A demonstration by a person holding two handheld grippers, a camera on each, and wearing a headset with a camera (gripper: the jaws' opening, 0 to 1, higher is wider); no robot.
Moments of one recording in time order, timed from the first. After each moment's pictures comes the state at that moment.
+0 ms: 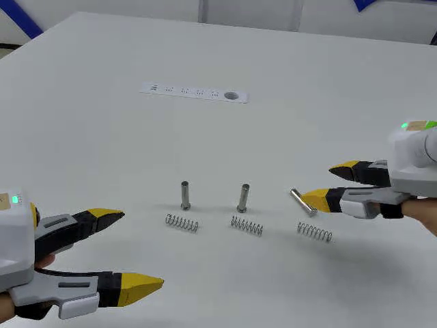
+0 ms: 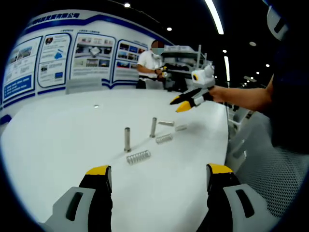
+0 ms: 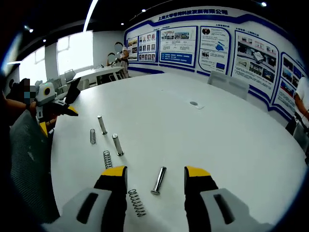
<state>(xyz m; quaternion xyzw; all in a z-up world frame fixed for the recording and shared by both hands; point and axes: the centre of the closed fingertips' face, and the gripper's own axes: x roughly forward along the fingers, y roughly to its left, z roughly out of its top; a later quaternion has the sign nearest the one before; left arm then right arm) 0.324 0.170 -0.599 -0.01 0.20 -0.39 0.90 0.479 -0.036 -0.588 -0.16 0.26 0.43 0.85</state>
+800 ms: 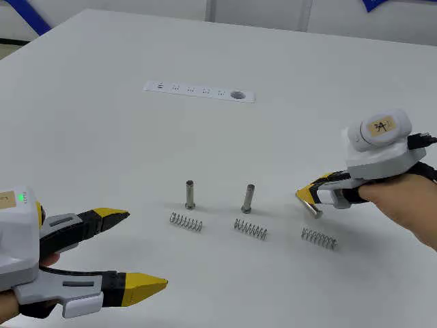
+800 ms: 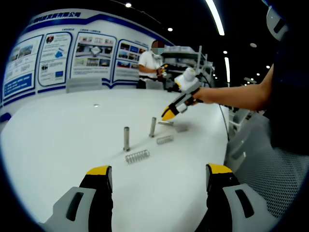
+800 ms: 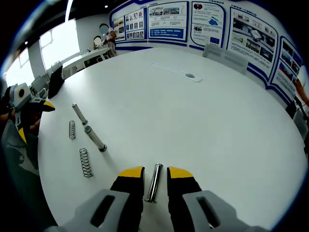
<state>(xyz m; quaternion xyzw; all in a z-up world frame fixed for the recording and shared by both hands) 0.322 0.169 -0.600 -0.01 0.20 -0.39 0.90 0.501 -0.023 -0.644 -0.18 0.37 0.38 0.83</state>
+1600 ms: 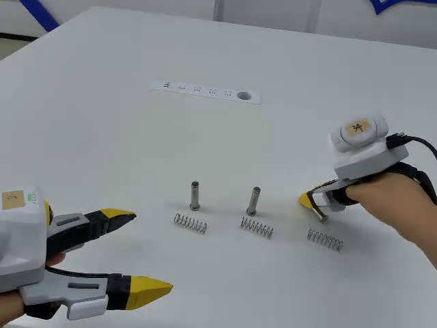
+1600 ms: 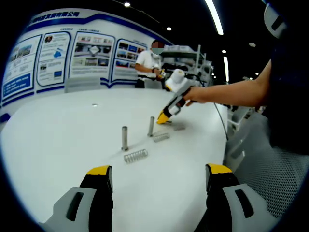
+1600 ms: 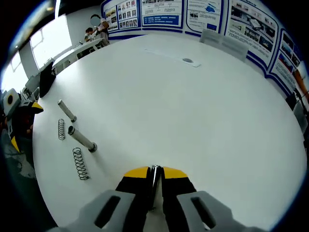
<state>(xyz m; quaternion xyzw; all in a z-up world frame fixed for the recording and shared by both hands) 0.321 0.167 -0.600 -0.01 0.20 -0.40 0.89 0.508 -0.024 -0.661 -0.18 0.42 0.35 0.81</state>
